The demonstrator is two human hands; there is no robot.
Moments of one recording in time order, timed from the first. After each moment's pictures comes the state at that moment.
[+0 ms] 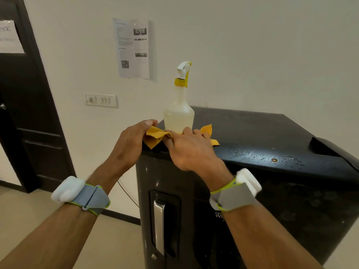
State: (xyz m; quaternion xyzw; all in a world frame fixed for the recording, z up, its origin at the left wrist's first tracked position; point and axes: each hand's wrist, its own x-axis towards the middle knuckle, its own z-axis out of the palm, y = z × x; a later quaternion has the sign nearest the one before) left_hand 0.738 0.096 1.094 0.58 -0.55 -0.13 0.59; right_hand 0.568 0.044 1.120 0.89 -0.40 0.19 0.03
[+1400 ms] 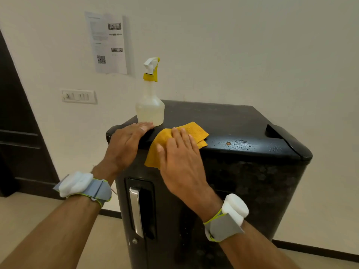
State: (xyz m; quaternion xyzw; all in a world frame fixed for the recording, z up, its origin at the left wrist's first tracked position) left_hand 0.682 0.094 1.077 0.58 -0.66 0.03 0.48; right_hand 0.492 0.089 1.072 0.86 -0.39 0.34 0.00
